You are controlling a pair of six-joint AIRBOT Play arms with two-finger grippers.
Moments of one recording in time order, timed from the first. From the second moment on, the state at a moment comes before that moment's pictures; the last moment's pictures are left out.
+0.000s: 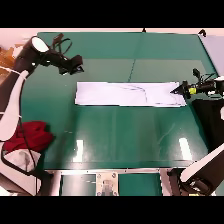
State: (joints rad) left arm -0.14 -1.76 1.76 1.00 -1.11 -1.60; right arm -0.54 -2.15 1.80 -0.81 1.49 1.13
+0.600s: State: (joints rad) left arm -0.53 -2.00 1.77 0.74 -0.68 -1.39; right arm -0.49 -1.92 1.98 -0.76 1.68 1.24
